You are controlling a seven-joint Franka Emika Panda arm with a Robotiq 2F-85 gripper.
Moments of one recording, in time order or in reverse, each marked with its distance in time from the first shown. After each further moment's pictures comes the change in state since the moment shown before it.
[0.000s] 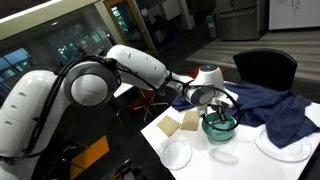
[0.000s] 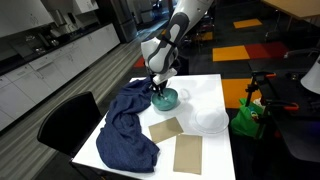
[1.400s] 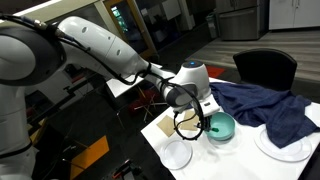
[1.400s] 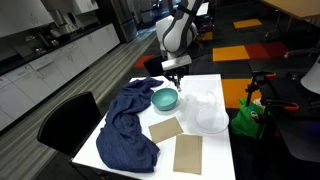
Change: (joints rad) arm 0.048 -0.380 -0.068 -0.497 0.059 0.022 0.411
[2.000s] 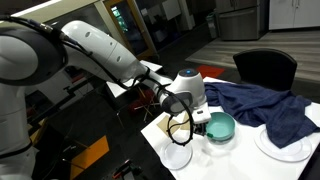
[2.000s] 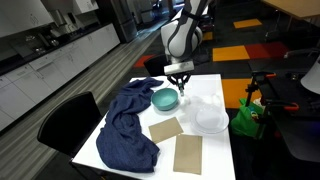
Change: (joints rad) arm 0.002 0.001 0.020 -0.073 0.048 0.064 0.123
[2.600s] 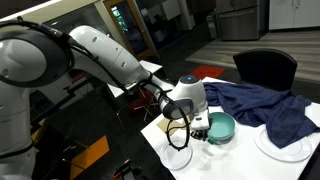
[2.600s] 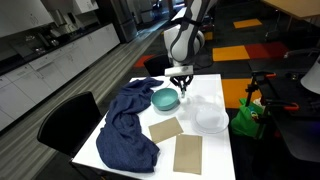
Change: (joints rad) arm -0.003 0.038 -0.008 -0.014 0.010 0.049 0.142
